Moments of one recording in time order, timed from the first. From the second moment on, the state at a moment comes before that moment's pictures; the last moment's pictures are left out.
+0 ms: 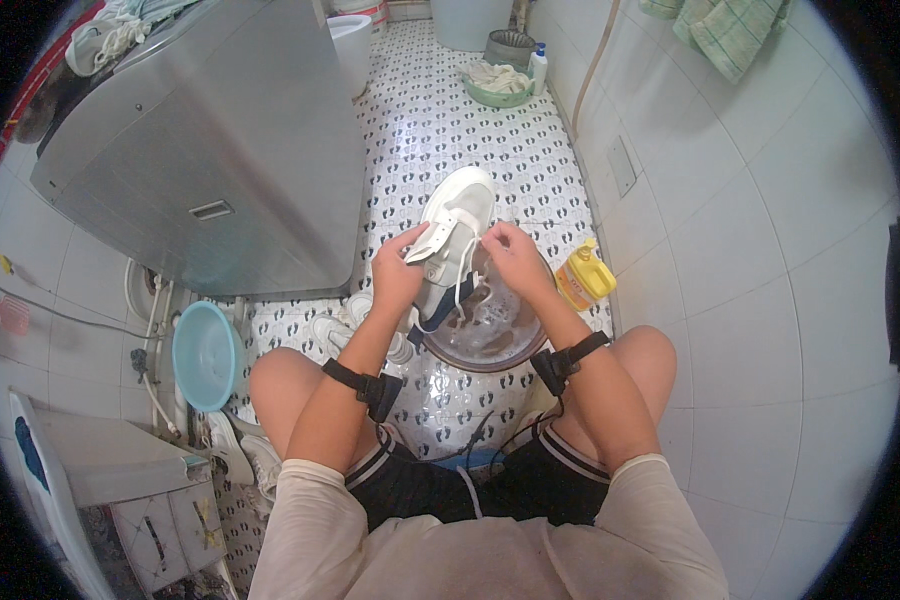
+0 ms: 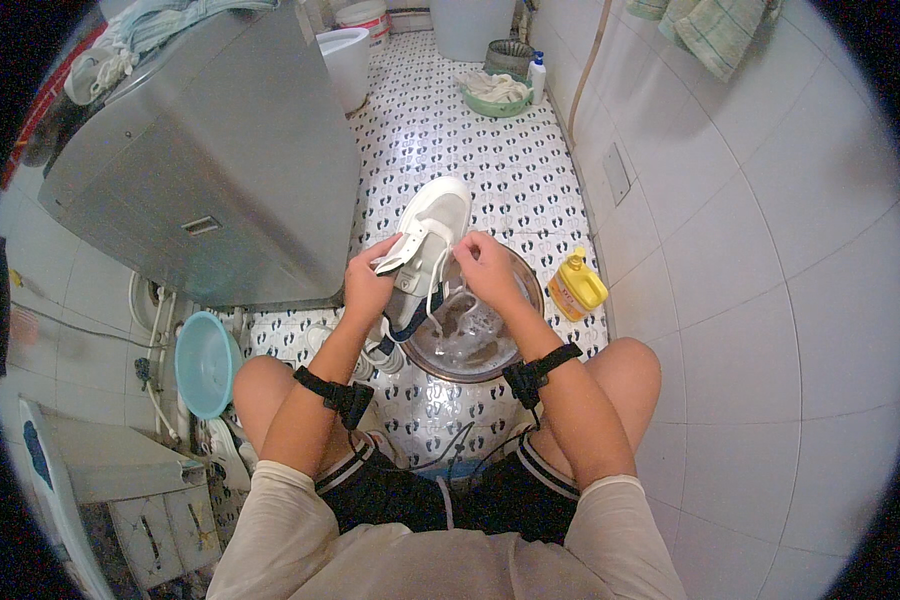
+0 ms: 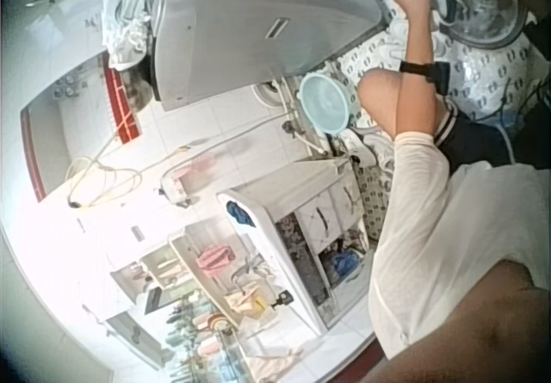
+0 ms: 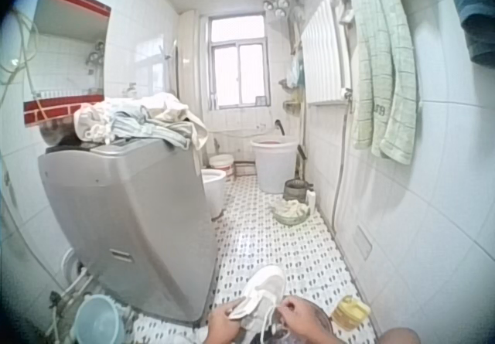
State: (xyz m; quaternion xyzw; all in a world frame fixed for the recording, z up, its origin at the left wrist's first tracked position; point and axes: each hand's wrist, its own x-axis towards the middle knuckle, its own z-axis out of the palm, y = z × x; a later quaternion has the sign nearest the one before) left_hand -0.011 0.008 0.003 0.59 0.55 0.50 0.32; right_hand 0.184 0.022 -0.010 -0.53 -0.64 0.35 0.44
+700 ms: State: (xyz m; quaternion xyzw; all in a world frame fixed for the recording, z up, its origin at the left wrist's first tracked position) left_hand -0.015 0.008 0.009 0.57 0.55 0.51 0.35; right_hand 0.175 0.018 -0.002 -0.55 -0.60 0.40 0.41
